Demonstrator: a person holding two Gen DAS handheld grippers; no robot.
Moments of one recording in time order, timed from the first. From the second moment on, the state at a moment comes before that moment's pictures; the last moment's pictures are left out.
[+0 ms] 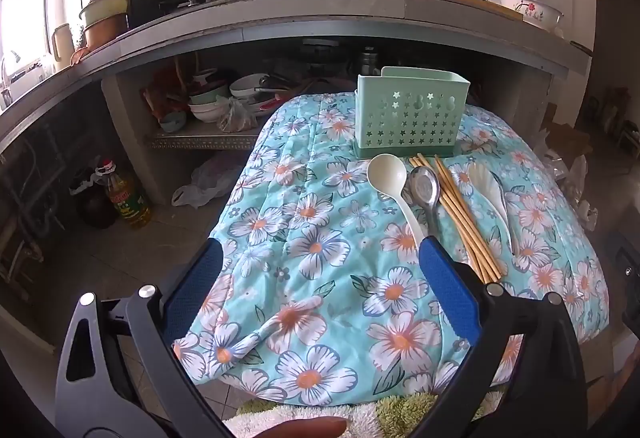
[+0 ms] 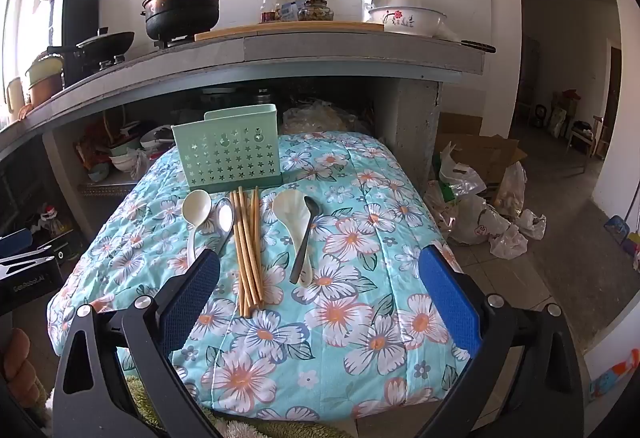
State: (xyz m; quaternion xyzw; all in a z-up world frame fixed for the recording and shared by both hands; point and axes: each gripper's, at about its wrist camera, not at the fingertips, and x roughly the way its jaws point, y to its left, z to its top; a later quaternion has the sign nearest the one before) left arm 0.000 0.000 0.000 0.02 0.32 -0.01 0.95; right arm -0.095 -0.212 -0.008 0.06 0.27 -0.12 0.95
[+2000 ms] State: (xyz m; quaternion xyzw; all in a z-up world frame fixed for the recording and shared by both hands) left arm 0.001 0.000 -0.001 0.02 0.33 -0.01 0.94; right arm -0.094 -0.211 -0.009 0.06 0.27 -0.12 0.95
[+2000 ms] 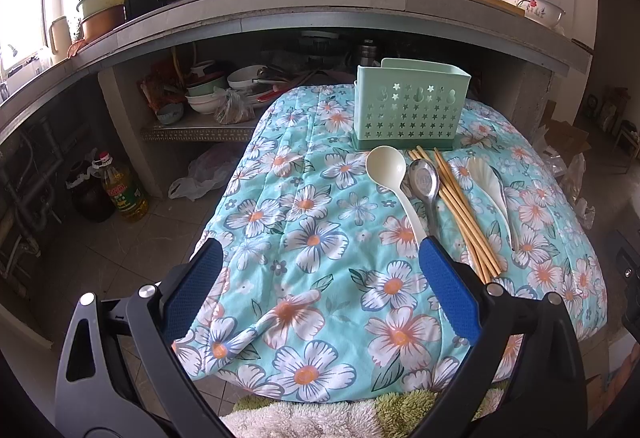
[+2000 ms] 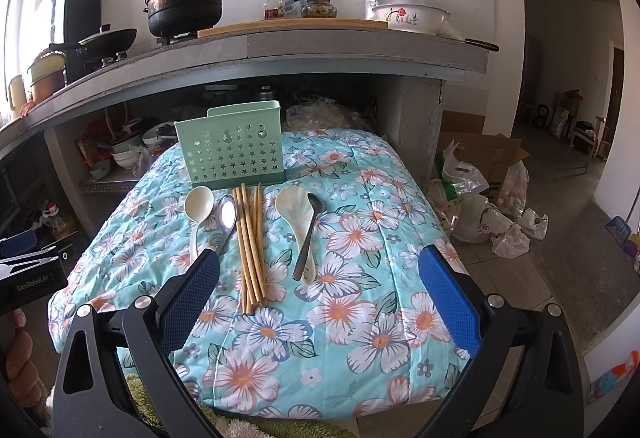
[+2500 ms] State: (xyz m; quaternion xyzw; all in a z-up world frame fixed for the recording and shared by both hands) left arm 0.001 0.000 -0.001 0.02 0.33 -0.01 0.94; right arm -0.095 -0.209 -0.009 0.06 0.27 -0.12 0.95
